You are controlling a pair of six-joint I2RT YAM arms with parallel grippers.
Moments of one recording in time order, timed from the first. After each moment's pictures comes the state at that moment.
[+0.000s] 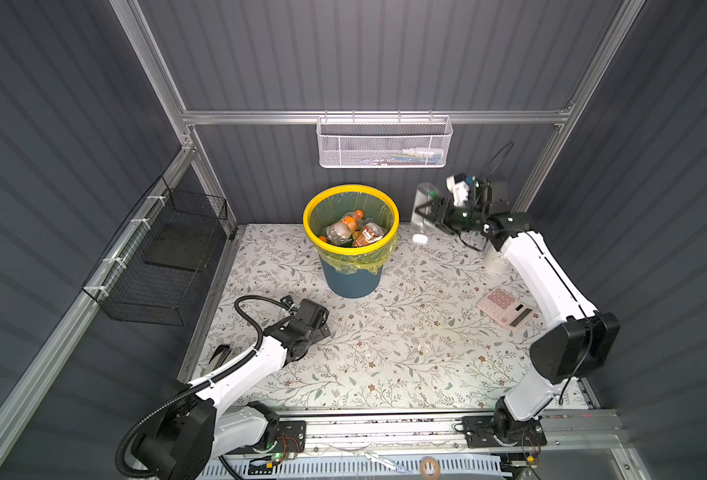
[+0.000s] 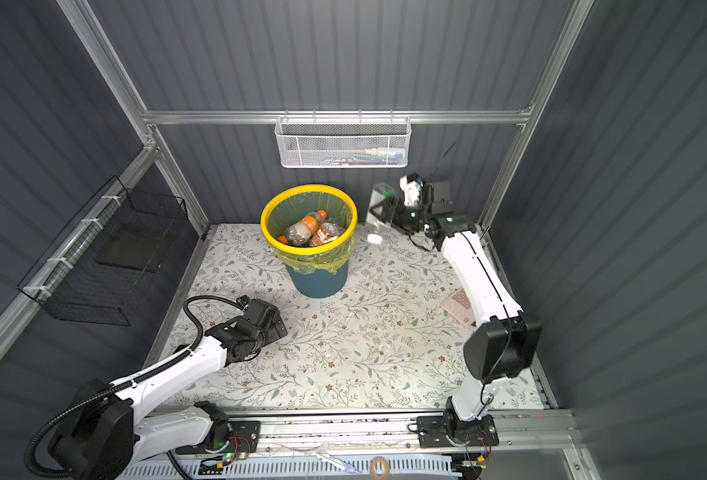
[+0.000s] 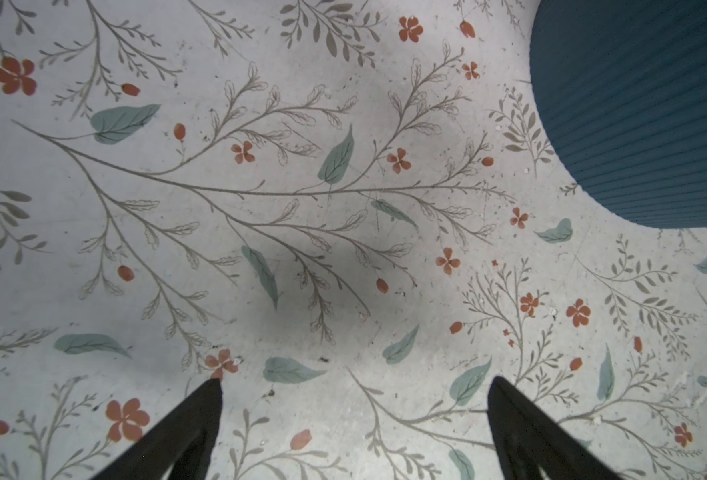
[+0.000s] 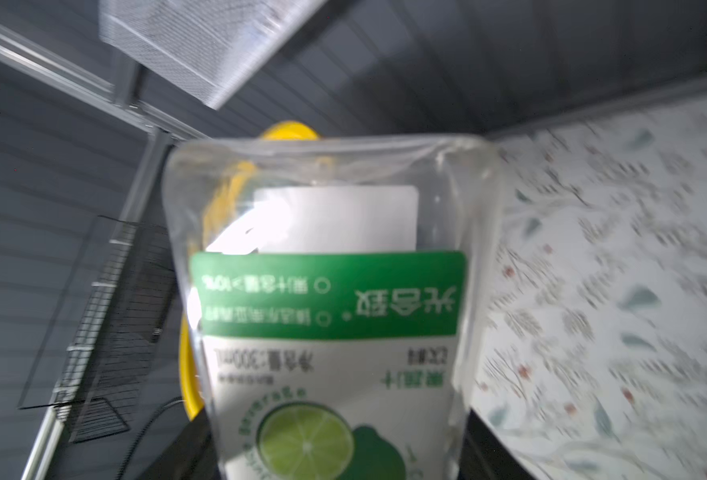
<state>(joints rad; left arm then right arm) -0.57 1.20 0.62 -0.50 -0.33 -0.89 0.25 1.78 1.96 -0.58 -0.57 0.62</state>
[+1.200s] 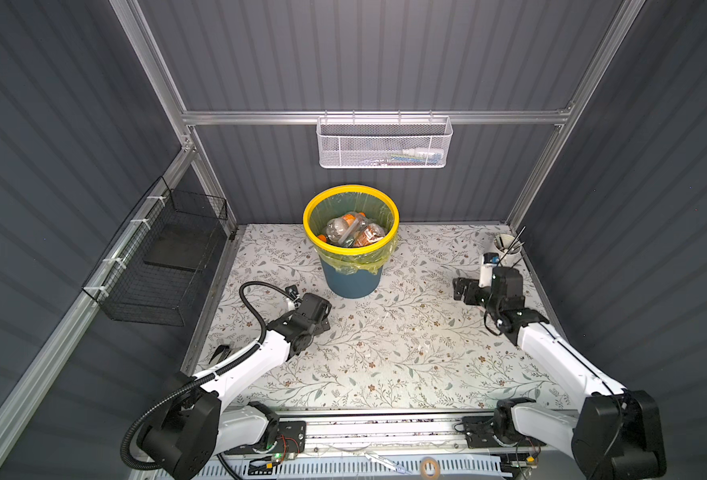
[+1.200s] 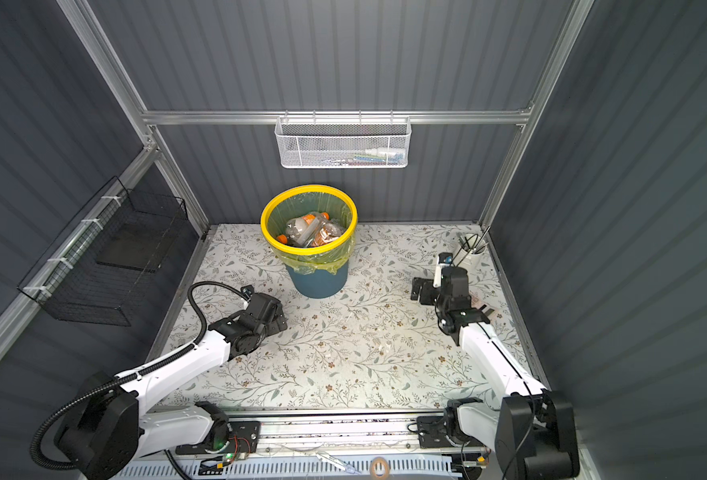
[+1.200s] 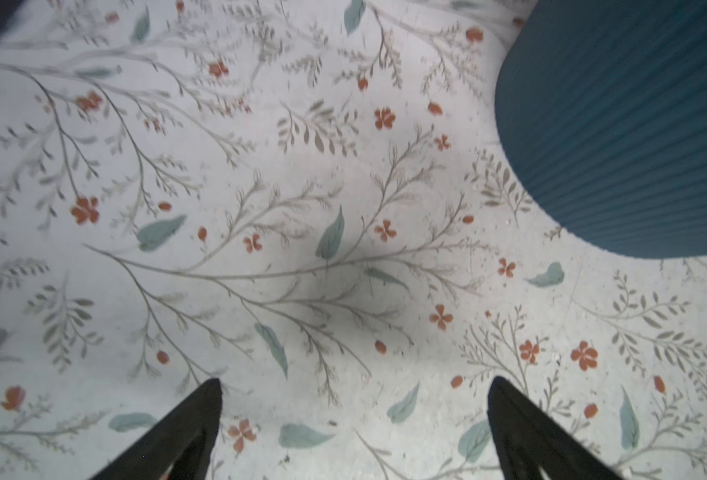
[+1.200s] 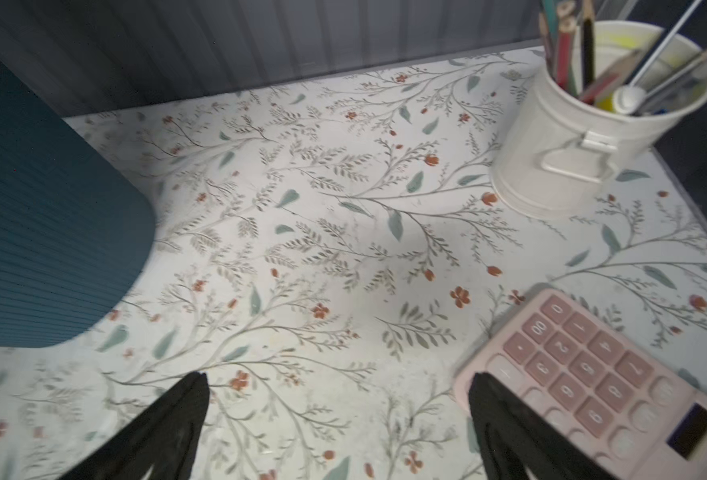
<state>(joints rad) -0.57 1.23 0.68 -0.44 -0.50 -0.70 0.10 1.13 0.57 0.01 0.03 0.13</state>
